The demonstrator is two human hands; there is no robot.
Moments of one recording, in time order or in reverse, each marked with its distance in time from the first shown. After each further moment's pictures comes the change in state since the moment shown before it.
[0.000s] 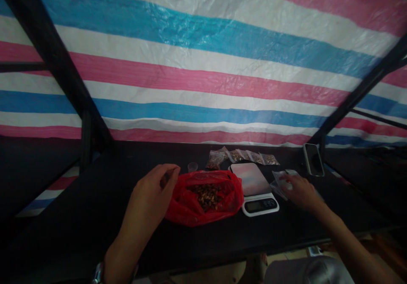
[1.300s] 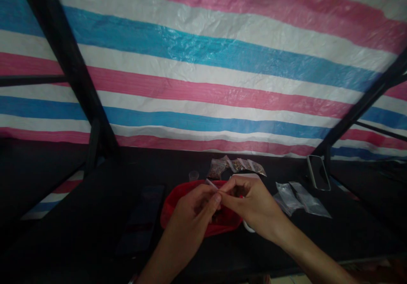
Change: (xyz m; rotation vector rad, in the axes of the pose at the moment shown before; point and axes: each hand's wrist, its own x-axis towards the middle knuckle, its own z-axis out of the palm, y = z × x) left_hand -0.029 0.054 0.040 -0.665 -0.389 -0.085; right_hand -0.048 -0.212 -0.086 1.377 -0.493 -0.217
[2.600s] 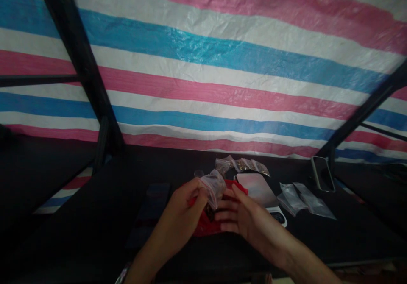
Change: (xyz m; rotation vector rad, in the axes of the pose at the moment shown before) left_hand 0.002 -0.003 -0.030 0.209 0.052 0.112; right_hand -0.021 0.034 0.017 0.551 0.010 0.431
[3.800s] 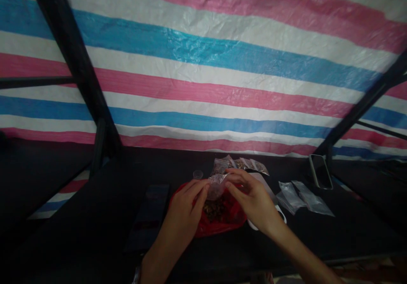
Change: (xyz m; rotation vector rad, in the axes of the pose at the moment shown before) left_hand 0.004 -0.022 0.009 0.219 0.112 0.183; right_hand 0.028 -0.015 -0.014 -0.672 0.148 -0.696
